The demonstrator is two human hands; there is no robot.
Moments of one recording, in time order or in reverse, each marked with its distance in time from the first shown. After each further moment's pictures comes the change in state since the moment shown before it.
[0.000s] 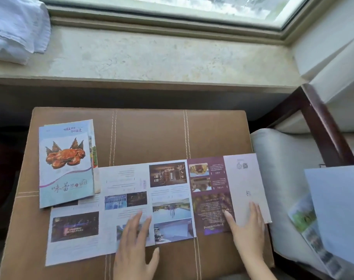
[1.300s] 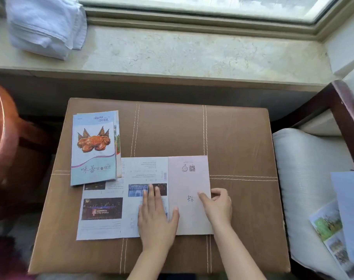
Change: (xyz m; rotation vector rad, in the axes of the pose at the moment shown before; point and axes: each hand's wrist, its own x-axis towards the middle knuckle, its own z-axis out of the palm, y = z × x) left_hand 0.034 0.016 0.028 0.037 0.079 -0.314; right_hand -0.031 -0.108 0.039 0.348 -0.284 0.164
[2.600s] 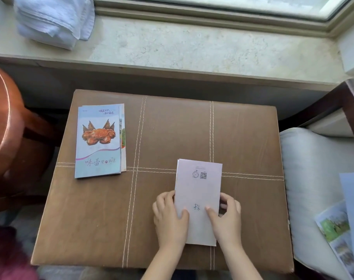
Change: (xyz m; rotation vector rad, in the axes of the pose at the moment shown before) left_hand -0.013 0.026 -0.003 -0.419 0.056 -0.059; right_hand -0.015 0.043 -0.007 0.002 -0.005 -0.265
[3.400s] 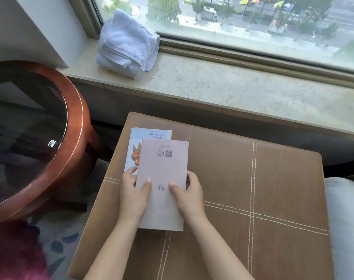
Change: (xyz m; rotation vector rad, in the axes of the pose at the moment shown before) left_hand 0.109 -0.041 -0.189 -0.555 0.240 -0.072; right_hand -0.021 -0.190 0.140 0.230 -0.389 -0.200
